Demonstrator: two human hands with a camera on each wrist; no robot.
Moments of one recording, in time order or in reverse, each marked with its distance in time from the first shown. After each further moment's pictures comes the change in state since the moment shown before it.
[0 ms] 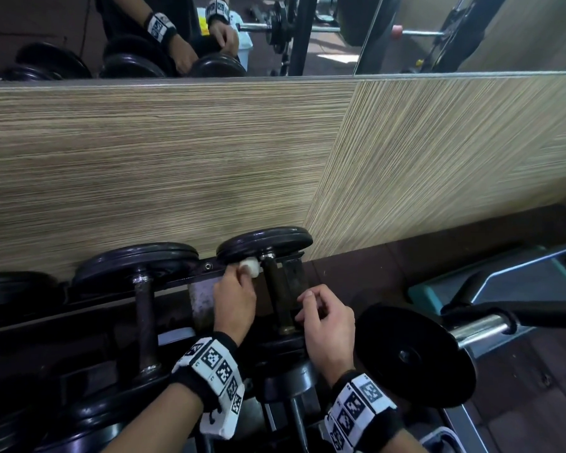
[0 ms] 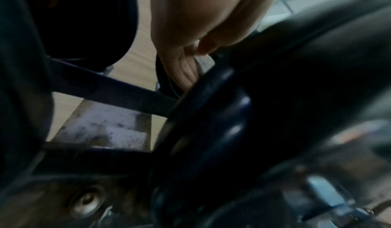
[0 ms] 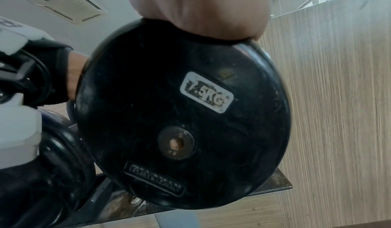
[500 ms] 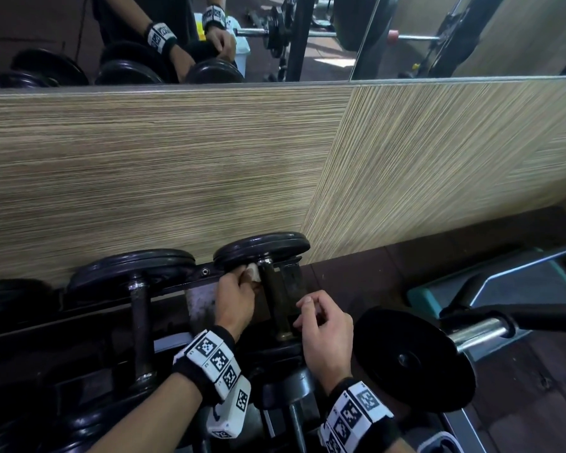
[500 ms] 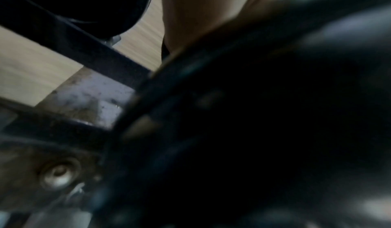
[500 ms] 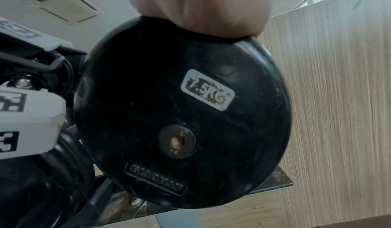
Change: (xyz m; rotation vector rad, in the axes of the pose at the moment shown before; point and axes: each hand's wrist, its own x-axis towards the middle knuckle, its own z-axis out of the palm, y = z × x) left_hand 0.016 -0.006 0.012 -0.241 -0.058 -0.029; right_hand 0.000 0.005 0.003 0.036 0.029 -0.017
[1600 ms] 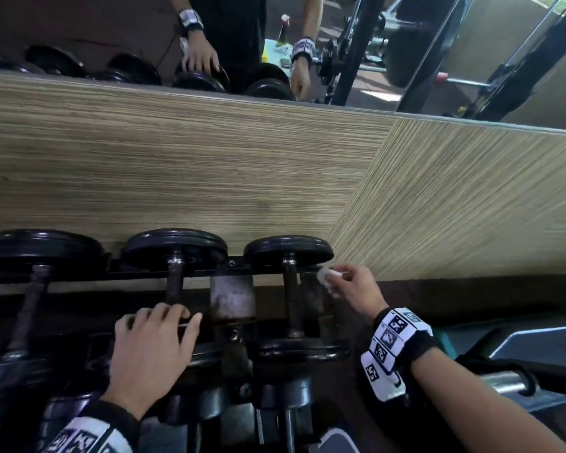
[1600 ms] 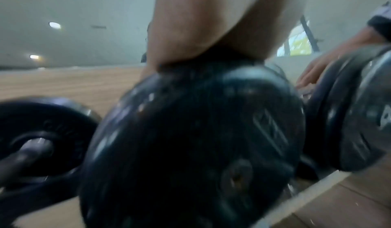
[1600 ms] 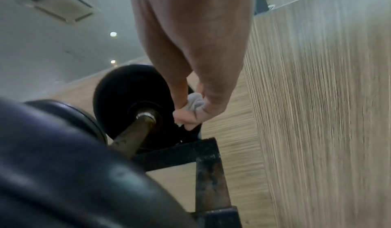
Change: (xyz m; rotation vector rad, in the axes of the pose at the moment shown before) left_hand -0.104 -0.029 -0.149 1.063 0.217 0.353; right_hand 0.120 0.017 -0.018 0.040 -0.470 0.137
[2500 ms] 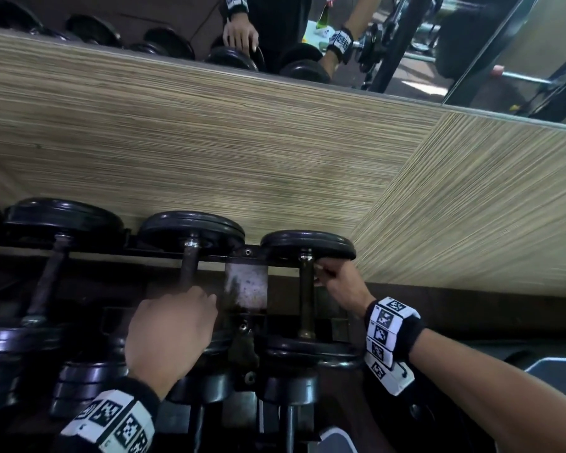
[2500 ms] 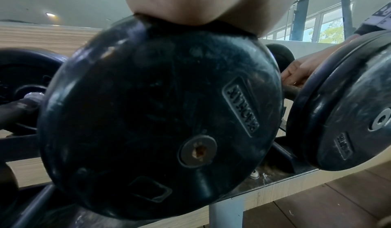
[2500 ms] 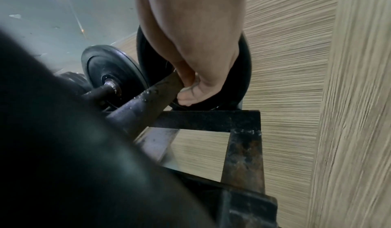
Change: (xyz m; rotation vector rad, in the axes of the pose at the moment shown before) left_hand 0.005 0.020 0.000 -0.018 0.083 -0.093; right_hand 0.034 0.006 0.048 -0.143 -0.213 -0.207
